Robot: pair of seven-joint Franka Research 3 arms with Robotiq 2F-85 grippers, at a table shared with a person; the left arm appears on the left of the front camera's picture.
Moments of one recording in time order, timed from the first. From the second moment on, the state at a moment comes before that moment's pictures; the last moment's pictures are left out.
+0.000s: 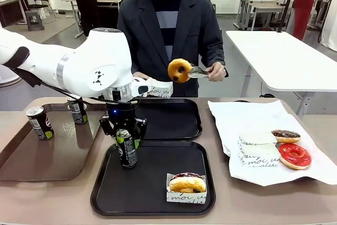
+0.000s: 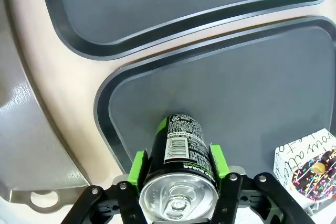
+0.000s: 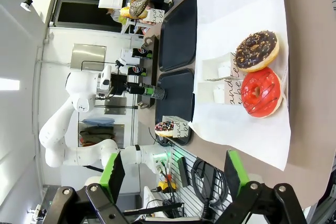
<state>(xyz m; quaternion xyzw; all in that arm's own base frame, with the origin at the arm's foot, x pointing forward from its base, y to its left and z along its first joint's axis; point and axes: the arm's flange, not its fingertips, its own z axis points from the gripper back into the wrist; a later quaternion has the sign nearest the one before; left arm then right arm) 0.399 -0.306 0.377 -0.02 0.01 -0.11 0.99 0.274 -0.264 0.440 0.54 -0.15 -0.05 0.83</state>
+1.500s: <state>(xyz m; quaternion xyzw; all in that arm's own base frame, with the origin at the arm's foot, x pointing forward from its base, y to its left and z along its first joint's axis) 0.336 -0.310 0.452 -0.02 -0.02 -0.18 0.98 0.274 -0.264 0.440 0.54 -0.15 -0.05 0.83</state>
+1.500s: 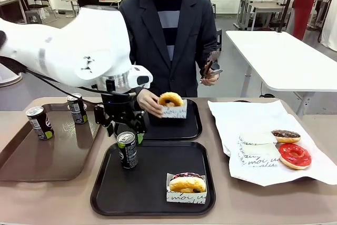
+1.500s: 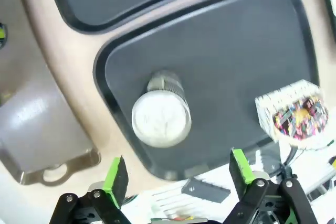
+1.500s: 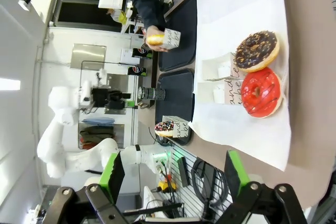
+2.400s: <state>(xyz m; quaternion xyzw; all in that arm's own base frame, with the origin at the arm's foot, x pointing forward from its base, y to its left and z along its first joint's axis) 0.260 -0.216 0.516 -0.04 -0.10 -0.16 0.98 0.274 -0.264 0.439 0.54 -0.15 -0.05 0.83</state>
